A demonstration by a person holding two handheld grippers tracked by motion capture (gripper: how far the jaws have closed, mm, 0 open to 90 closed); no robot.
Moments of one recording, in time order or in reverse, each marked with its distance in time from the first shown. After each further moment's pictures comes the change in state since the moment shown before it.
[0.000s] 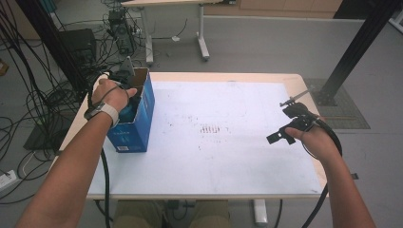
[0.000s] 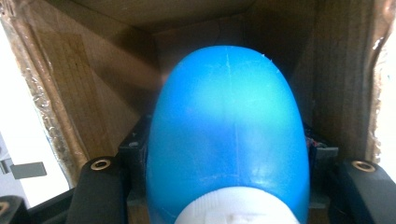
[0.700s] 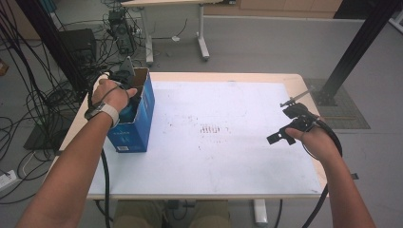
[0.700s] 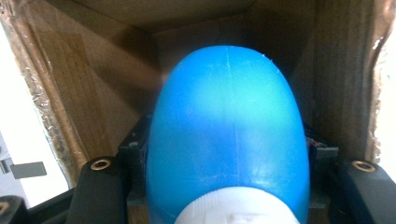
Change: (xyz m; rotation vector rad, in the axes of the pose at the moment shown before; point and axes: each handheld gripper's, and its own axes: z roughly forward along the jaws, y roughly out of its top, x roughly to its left) left arm -0.001 0.000 0.000 -0.002 0.003 -0.002; right arm 0.000 -0.001 0.000 0.001 -0.001 0.002
